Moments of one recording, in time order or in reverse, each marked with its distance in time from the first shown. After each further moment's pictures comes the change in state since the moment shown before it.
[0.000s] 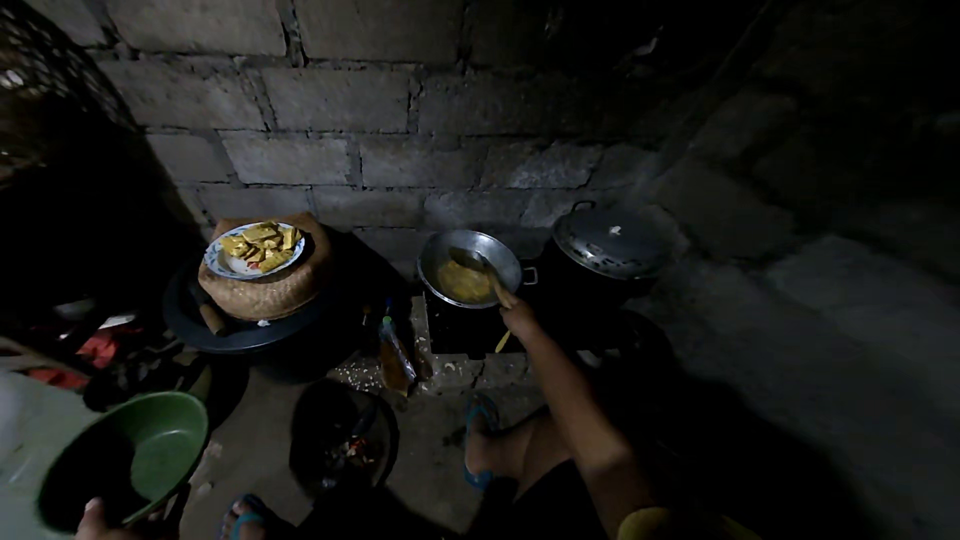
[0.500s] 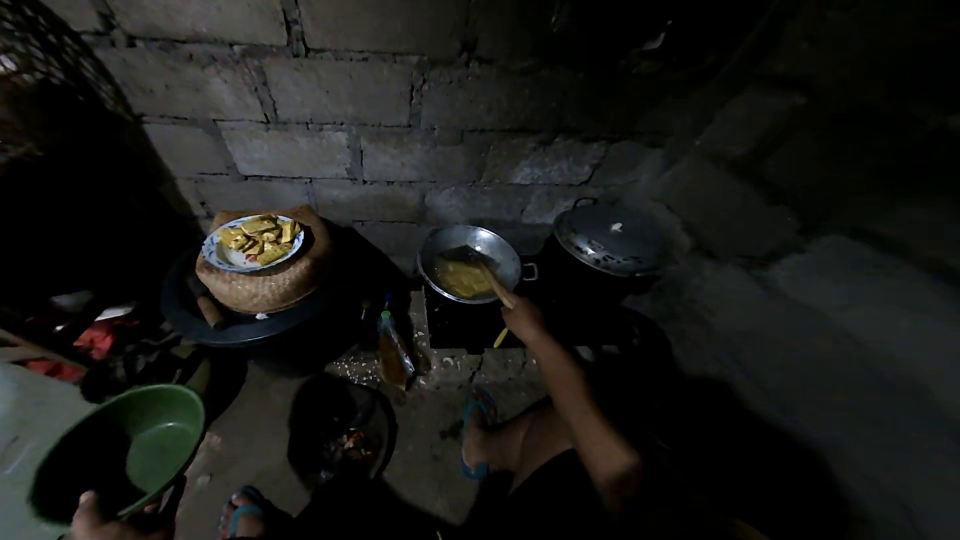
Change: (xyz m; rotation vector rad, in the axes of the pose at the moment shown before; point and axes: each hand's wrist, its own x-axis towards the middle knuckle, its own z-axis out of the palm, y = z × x) left_hand 0.000 0.000 -0.002 0.013 0.003 0.009; right_hand -0.024 -0.007 -0.011 -0.237 -0.013 -0.053
